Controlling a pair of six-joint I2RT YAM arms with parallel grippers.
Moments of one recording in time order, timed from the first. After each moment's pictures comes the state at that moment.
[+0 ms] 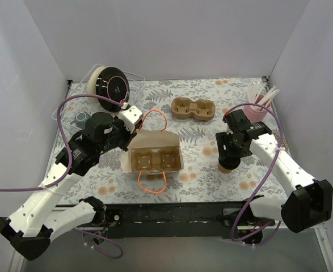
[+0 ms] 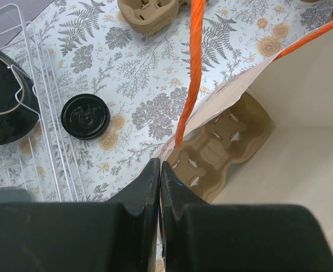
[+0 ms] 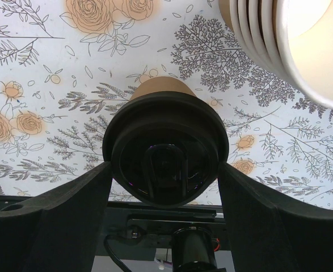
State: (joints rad) left arm -0.64 0.92 1.13 -0.66 0.04 0.19; right arm 0.38 1.23 1.02 -1.03 0.09 0.21
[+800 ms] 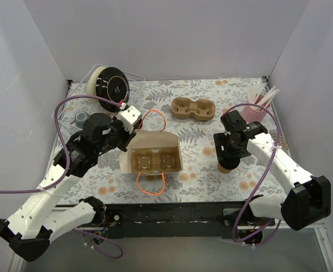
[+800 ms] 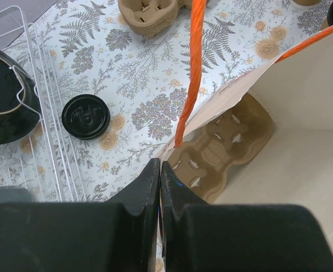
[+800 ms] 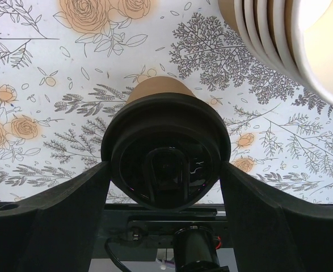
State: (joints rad) left arm -0.64 0.91 1.14 -0.67 0.04 0.18; right arm 0.42 1.25 1.02 -1.03 0.14 0.25
